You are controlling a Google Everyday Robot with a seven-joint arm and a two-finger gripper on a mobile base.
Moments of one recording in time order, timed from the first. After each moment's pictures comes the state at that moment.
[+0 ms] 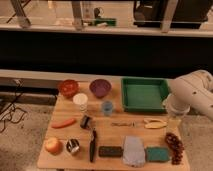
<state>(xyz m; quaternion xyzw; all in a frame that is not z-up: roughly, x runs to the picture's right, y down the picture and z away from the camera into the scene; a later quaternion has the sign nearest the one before) 0.304 0.126 0.670 -0.28 0.04 0.04 0.96</state>
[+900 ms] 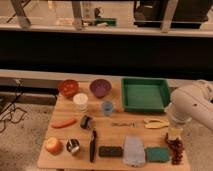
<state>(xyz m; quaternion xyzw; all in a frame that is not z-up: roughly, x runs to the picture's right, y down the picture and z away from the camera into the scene) 0.307 0.166 0.664 -0.28 0.06 0.03 0.96</state>
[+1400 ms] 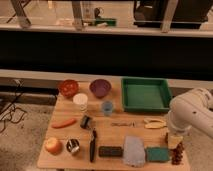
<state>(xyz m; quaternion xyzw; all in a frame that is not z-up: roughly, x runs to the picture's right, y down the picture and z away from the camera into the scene) 0.307 0.205 0.664 -0.32 0.05 0.04 0.95</state>
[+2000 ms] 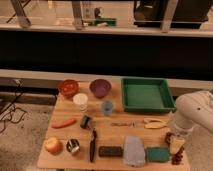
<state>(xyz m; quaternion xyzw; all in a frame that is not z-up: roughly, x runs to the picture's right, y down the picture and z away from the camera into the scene) 0.322 0.230 0.682 -0.37 0.02 0.08 0.92</state>
